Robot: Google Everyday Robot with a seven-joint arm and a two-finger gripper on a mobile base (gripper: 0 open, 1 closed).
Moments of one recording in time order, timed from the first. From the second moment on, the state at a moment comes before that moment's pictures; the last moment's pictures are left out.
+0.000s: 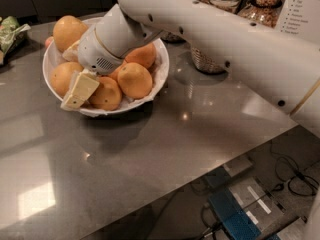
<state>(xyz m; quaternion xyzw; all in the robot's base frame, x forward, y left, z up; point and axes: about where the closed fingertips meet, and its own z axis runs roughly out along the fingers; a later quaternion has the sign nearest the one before) 0.537 0.199 0.912 -0.72 0.54 0.26 0.34</state>
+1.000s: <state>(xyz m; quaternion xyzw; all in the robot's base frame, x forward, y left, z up) 0.538 0.201 0.912 -0.72 0.54 0.26 0.34</state>
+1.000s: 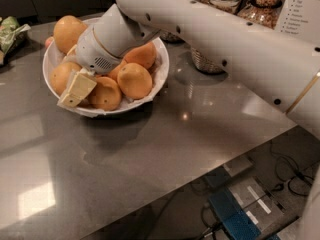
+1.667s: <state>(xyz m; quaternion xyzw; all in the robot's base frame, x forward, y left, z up) 0.537 0.201 0.915 -0.72 0.54 0.26 0.34</state>
